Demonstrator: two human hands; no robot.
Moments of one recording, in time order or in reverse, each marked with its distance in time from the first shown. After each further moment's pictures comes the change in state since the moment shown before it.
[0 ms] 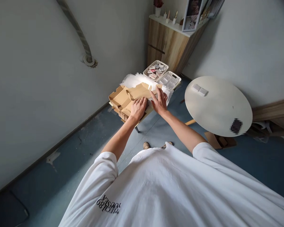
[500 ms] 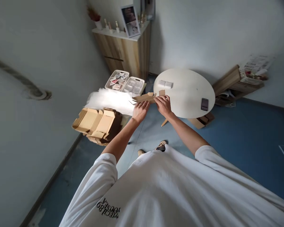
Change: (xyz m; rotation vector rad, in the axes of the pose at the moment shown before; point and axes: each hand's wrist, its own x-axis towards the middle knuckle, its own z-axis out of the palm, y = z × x) left_hand 0.100 0.188 0.052 -0.109 -0.055 0.520; right_hand -0.117 0.174 -0.133 -0.092 0.195 0.199
